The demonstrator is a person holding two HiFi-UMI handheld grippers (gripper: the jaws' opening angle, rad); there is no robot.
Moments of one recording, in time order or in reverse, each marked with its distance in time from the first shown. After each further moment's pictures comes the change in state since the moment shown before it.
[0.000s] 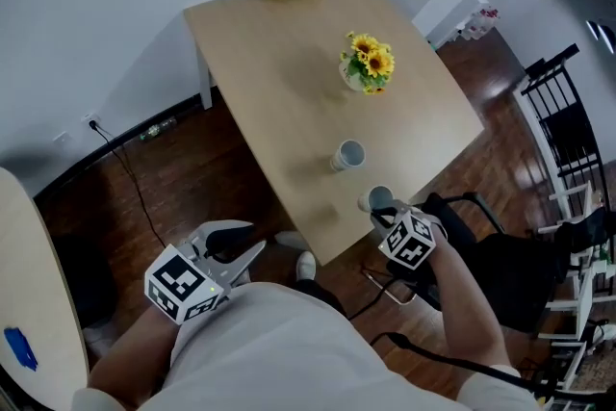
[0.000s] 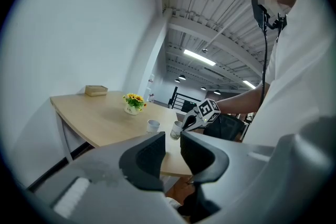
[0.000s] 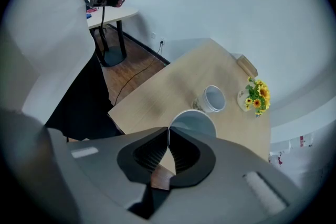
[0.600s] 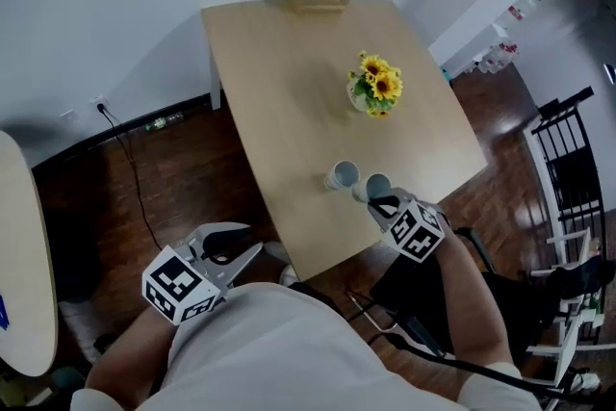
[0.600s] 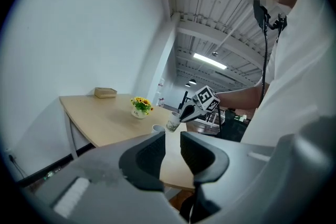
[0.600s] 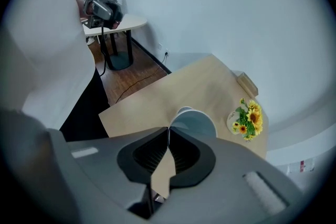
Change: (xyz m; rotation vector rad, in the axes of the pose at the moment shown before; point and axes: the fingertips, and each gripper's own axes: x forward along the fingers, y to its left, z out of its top) left arm 0.036 -0.008 0.018 -0.053 -0.058 0.127; right arm -0.033 -0.082 0.036 -0.131 -0.109 0.030
